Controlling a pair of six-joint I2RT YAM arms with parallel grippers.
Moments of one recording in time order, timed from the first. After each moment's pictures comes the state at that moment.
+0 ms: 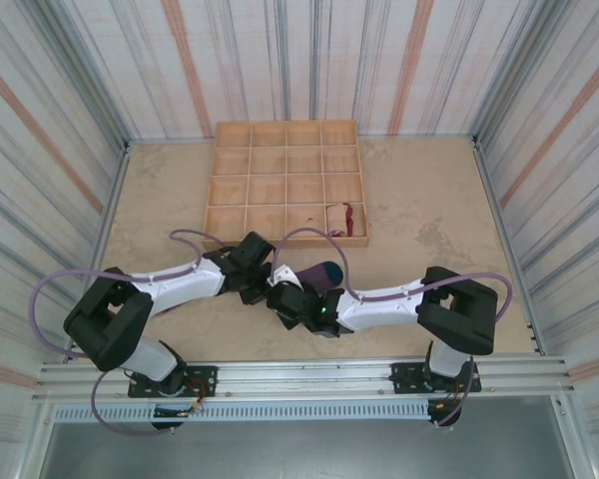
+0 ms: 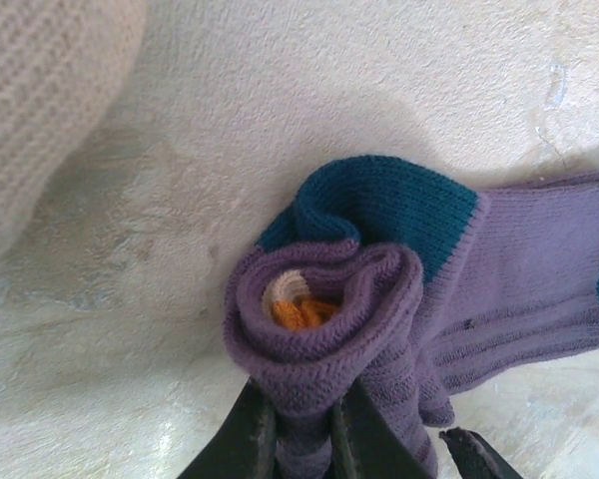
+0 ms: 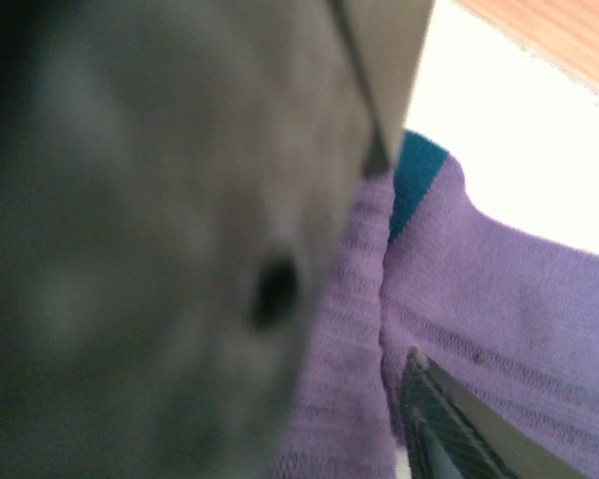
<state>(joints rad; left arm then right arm) -0.72 1.48 0.73 -0.37 0.18 -1.12 1.26 1.69 0.86 -0.12 0.45 0.44</state>
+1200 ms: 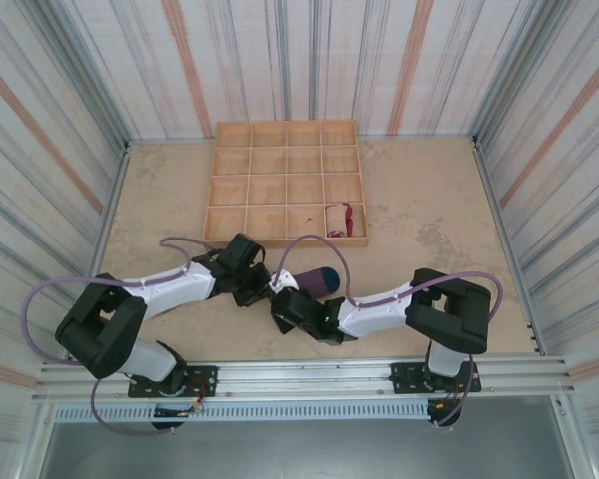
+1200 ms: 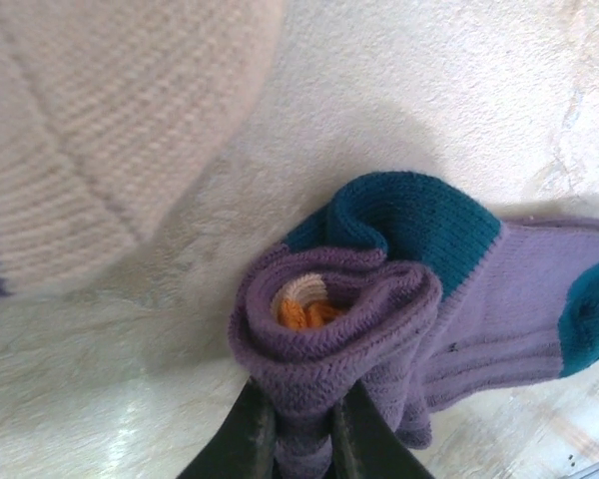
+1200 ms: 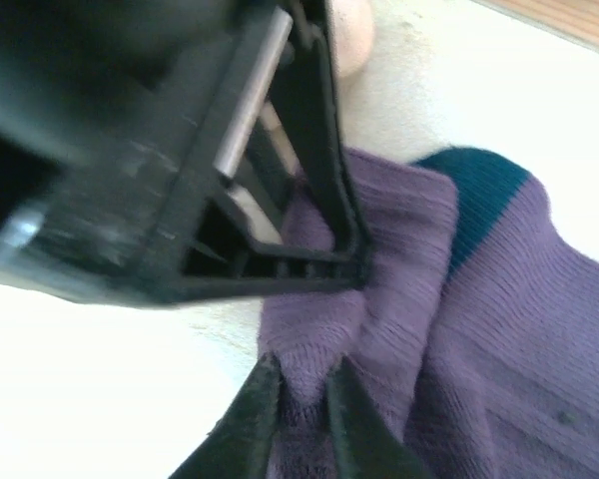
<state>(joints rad) -0.64 1.42 0.65 -0.32 0.27 -1.13 1.26 1.71 0.74 0.18 0.37 0.50</state>
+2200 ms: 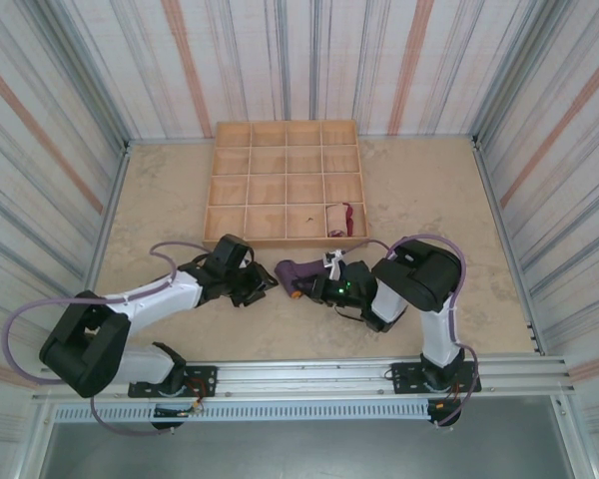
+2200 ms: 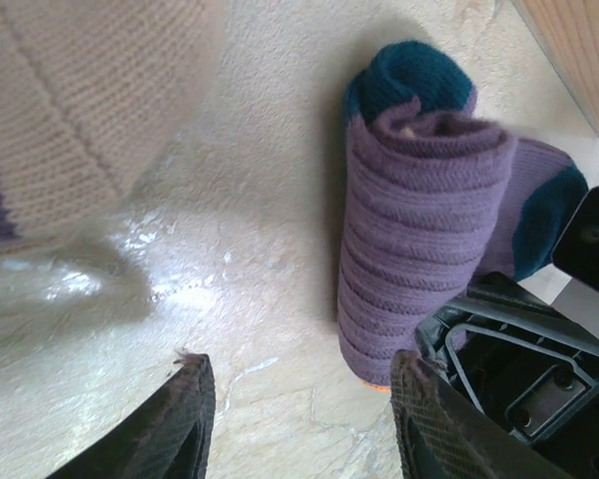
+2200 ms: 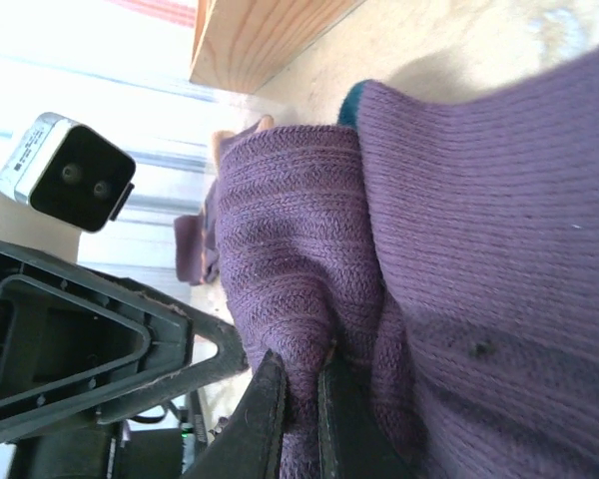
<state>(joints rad) -0.61 1.32 0.57 -0.22 0.33 -1.13 0.79 1.99 0.34 1.35 -0.40 1.22</state>
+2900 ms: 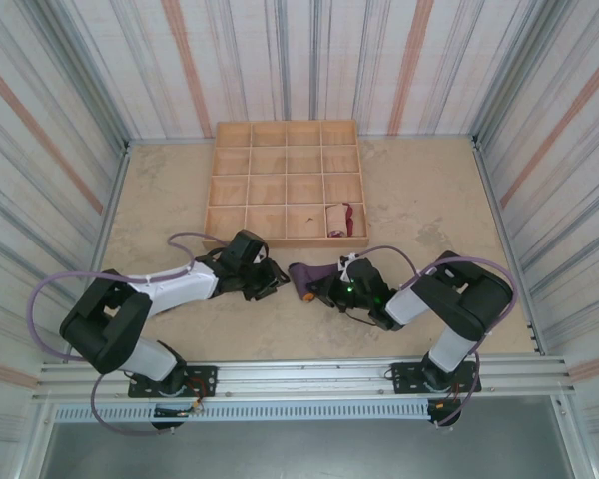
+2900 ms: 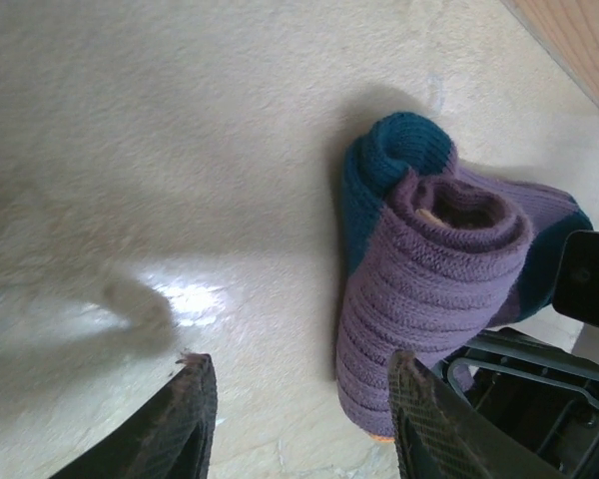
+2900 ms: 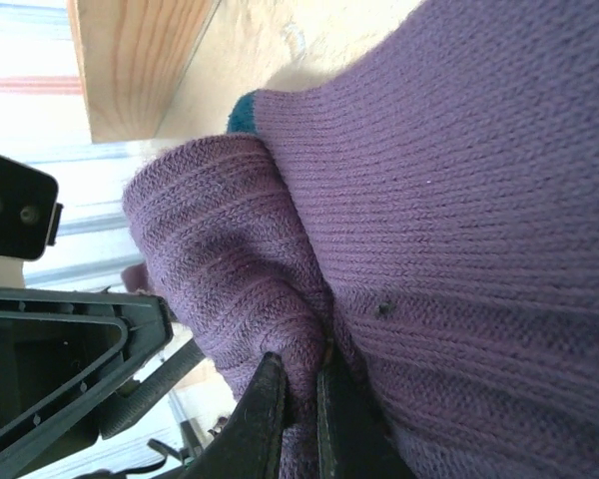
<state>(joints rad) -0.67 1.47 0.66 -0.16 0.32 -1.08 0.77 1.66 0.31 0.82 -0.28 1.33</state>
